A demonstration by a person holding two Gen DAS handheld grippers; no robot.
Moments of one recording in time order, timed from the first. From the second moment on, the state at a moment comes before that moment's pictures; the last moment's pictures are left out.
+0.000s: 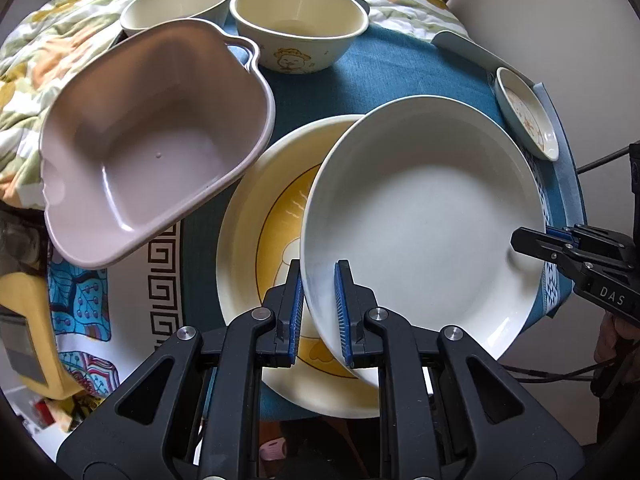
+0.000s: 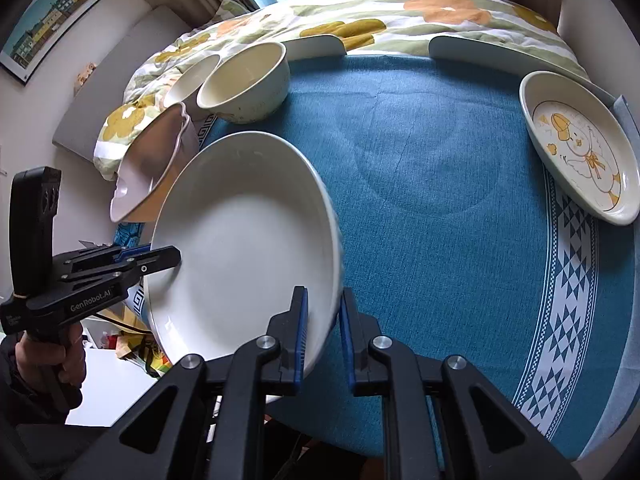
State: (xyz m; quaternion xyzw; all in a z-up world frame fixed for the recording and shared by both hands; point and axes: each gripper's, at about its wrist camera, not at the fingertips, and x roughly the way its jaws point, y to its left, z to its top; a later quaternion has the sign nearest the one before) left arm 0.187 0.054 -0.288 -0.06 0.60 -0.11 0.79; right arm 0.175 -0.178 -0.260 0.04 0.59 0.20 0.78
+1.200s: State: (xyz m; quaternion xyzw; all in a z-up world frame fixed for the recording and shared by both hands) left arm 0.177 0.013 -0.291 0.13 0.57 -0.02 0.81; right arm 0.174 -0.136 -0.269 -0.11 0.58 0.18 0.79
